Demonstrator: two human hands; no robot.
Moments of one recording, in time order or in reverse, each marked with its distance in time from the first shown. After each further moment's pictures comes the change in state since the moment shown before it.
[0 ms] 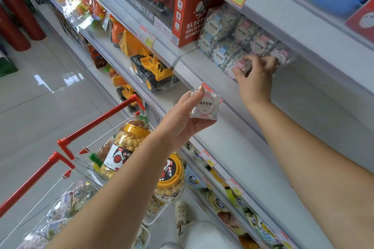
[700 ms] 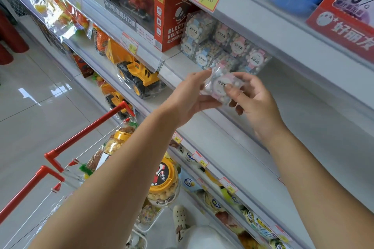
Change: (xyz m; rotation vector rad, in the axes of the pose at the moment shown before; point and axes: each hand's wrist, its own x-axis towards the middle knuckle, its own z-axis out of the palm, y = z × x) left_hand 0.023 0.036 0.056 0.231 -0.044 0.013; right_hand -0.069 -0.021 -0.080 0.682 -0.314 0.261
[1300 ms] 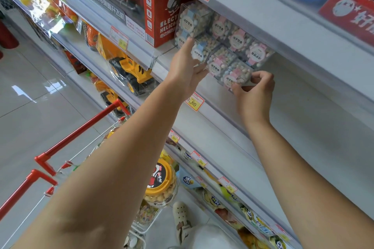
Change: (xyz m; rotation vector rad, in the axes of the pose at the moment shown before) left_hand 0.068 0.017 0.003 -0.226 0.209 0.072; right_hand 0.055 0.059 0.004 -0.391 0.485 -0.112
